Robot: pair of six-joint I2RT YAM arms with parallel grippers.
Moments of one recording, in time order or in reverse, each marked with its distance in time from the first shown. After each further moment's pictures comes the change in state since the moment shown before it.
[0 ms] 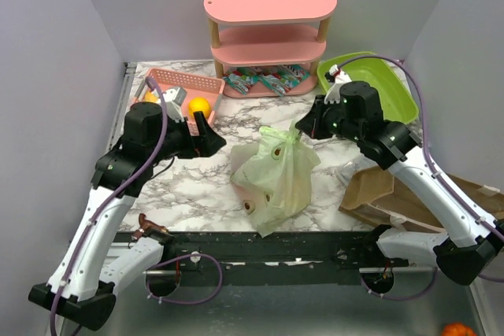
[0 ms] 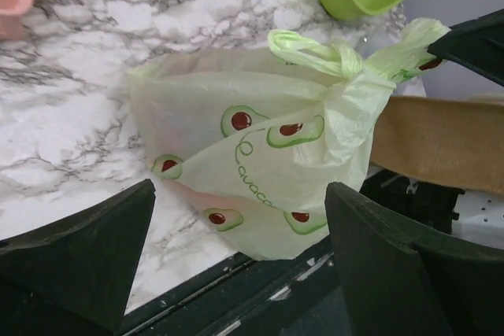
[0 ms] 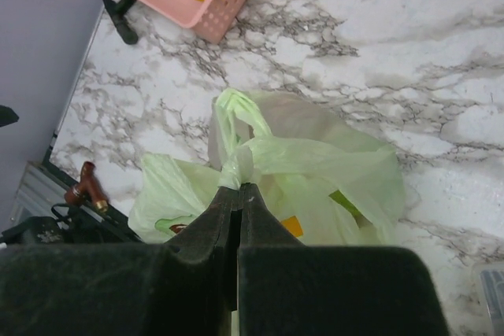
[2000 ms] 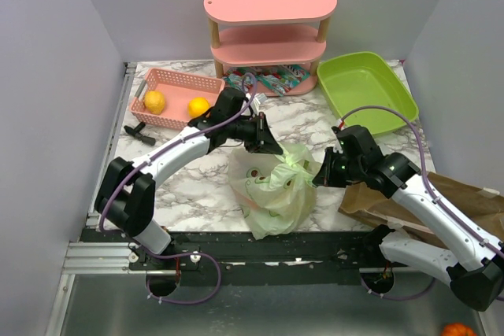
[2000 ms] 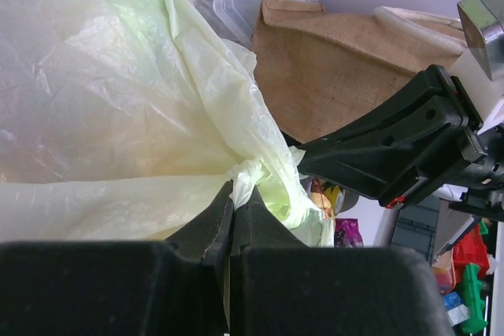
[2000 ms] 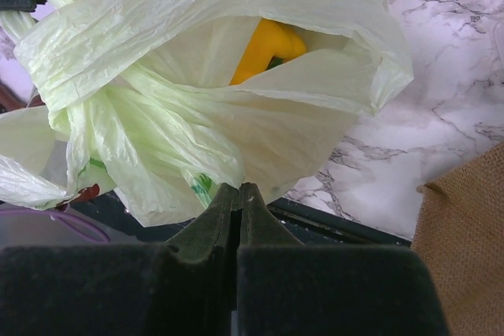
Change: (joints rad) left arm -0.234 0.700 -0.059 0.579 0.482 -0.328; right arm 0.000 -0.212 -0.398 -0.251 -0.048 0.185
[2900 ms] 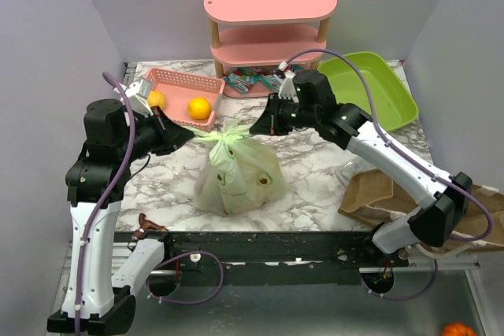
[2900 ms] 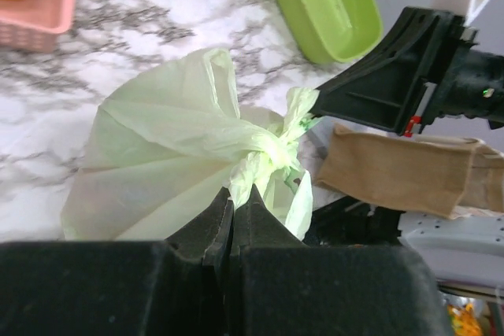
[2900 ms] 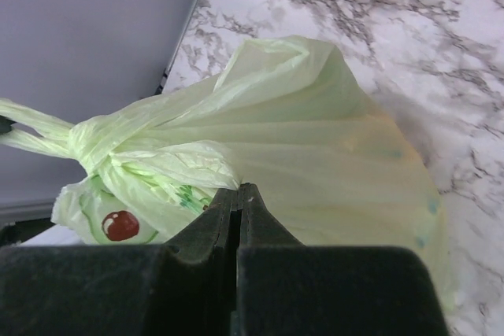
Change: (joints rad) left arm 0.492 -0.706 0.182 -0.675 -0.241 0.302; right arm 0.095 0.487 0.510 0.363 -0.208 -0.022
